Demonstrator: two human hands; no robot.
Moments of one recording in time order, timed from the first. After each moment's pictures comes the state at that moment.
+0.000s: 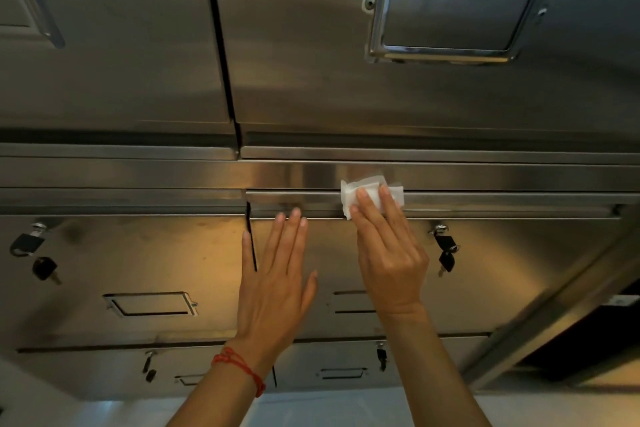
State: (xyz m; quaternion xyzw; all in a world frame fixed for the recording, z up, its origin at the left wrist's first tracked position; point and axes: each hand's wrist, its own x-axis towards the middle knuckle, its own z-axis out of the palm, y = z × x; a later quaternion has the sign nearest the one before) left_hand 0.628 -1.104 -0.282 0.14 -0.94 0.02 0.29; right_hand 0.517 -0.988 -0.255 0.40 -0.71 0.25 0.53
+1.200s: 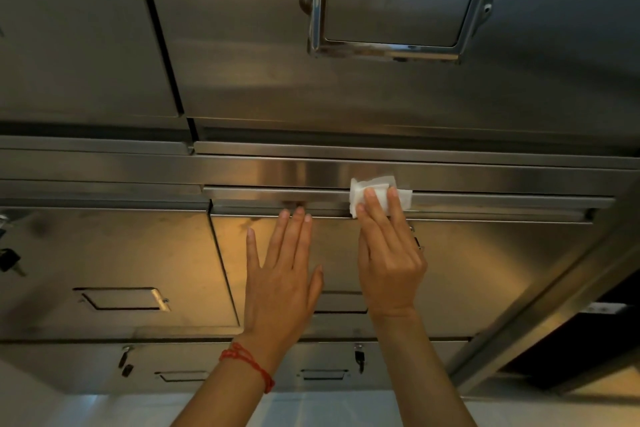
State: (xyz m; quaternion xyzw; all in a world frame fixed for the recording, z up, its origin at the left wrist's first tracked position) left_hand 0.595 -1.055 -0.280 0.16 -0.94 0.03 0.30; right_hand 0.495 -0.952 -0.257 0.35 -0.72 0.29 0.52
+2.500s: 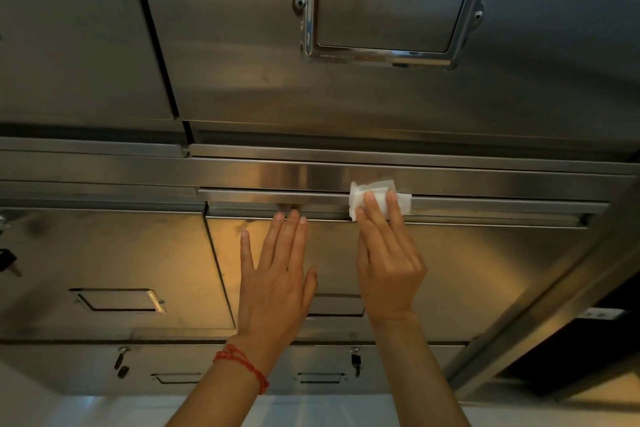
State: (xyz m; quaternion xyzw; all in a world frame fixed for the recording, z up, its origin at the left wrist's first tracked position) left_hand 0.593 -1.053 -0.277 0.17 -0.94 0.03 0.30; right_hand 0.491 -0.946 -0.257 0.35 -0.72 0.29 0.53
